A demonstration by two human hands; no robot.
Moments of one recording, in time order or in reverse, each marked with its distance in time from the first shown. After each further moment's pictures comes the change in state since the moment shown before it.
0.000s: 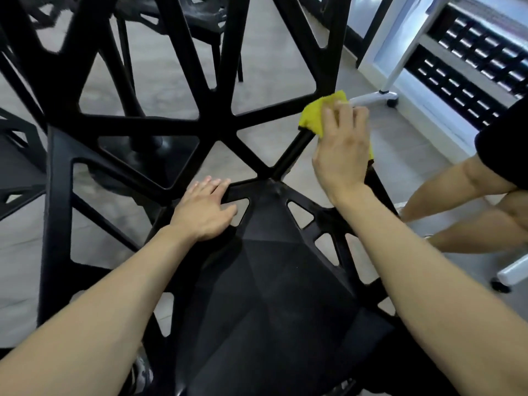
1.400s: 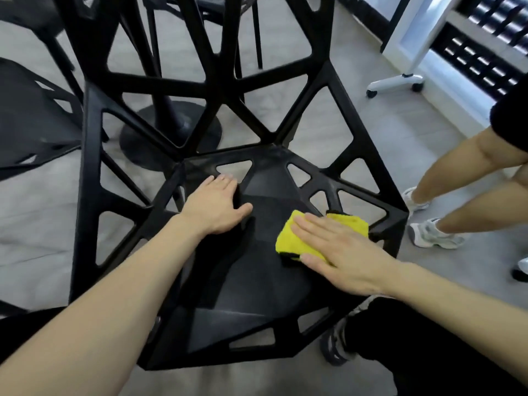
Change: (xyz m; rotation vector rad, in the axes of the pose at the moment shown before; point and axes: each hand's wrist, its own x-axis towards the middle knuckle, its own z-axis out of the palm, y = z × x) left_hand -0.098 0.053 0.009 0.272 -0.106 -0.035; right_hand -0.211 0.052 -0.094 0.369 -0.860 -0.616
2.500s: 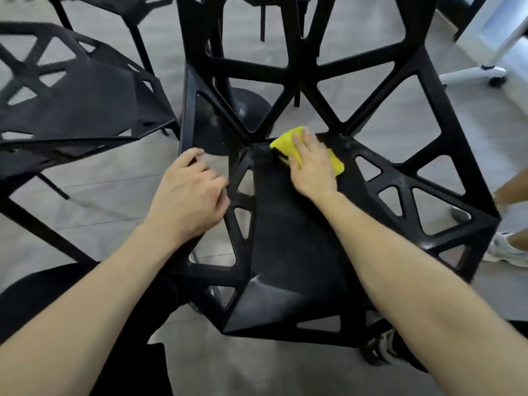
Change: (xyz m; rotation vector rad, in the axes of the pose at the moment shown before) left_hand -0.116 -0.126 -0.017 0.425 0.603 0.142; right_hand 0.243 -0.052 0.022 0.211 0.511 0.308
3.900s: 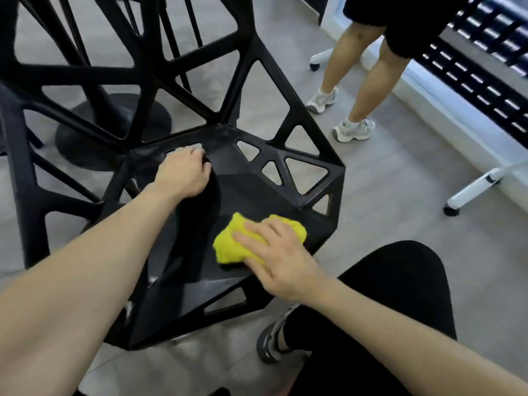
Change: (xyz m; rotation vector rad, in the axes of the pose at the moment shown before) left_hand 0.157 0.136 0.046 -0.493 -0.346 -0.144; right_hand -0.252 0.031 -0.112 -0.107 -0.085 -0.191
